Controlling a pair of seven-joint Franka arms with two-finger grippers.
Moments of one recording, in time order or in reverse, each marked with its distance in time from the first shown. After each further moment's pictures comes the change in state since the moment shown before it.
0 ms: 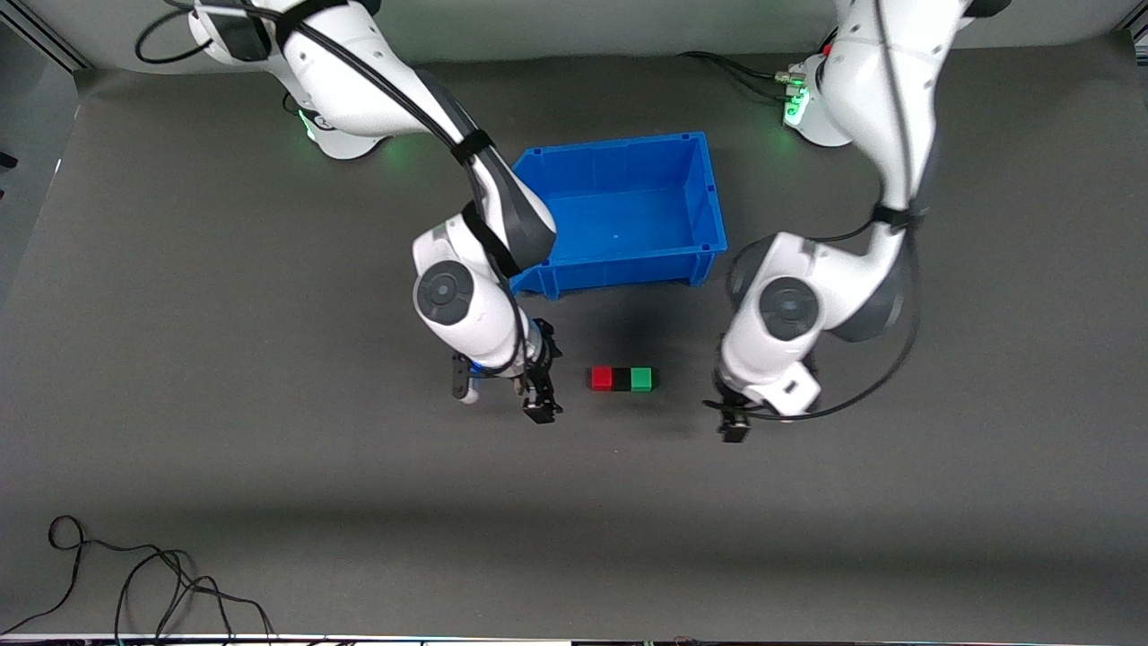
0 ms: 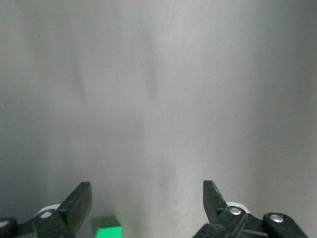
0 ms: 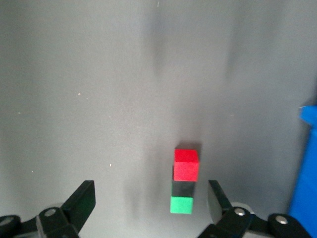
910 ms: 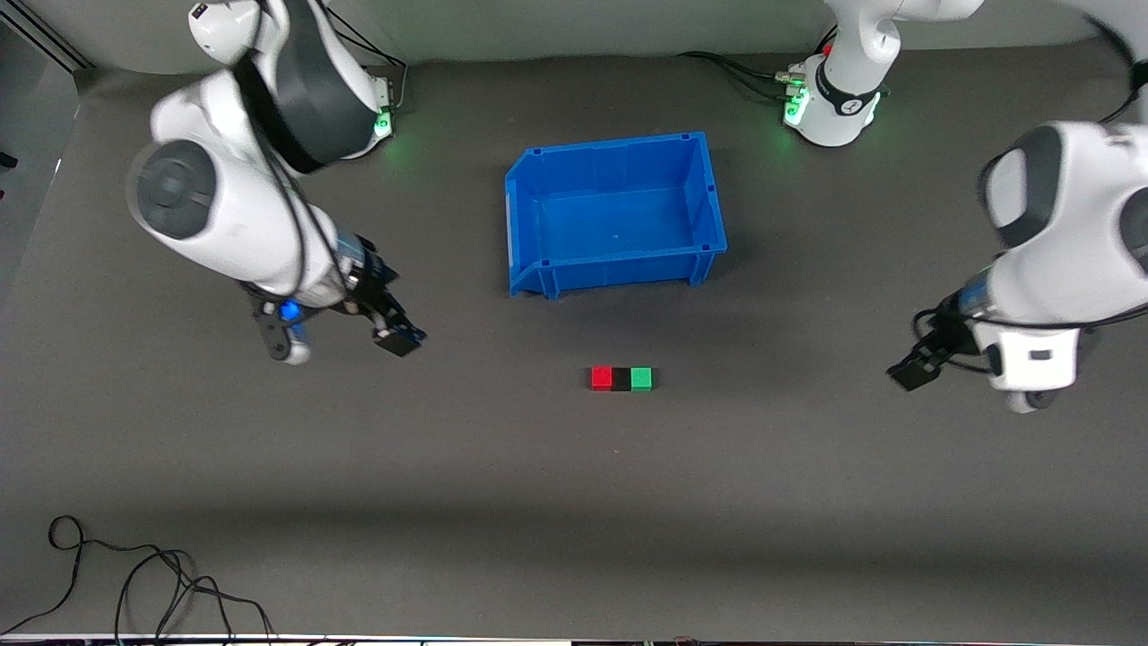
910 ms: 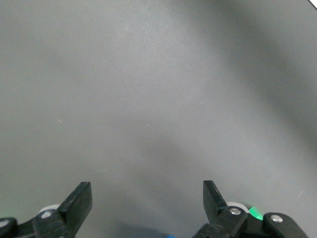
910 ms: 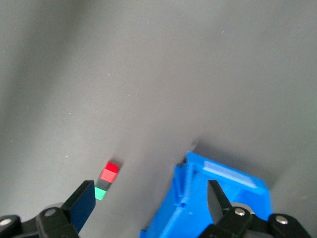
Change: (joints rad) left arm 0.288 -0.342 0.010 -0.013 0.007 -0.437 1.088; right arm -0.004 -0.371 -0.229 -0.005 -0.113 -0.591 -0.568
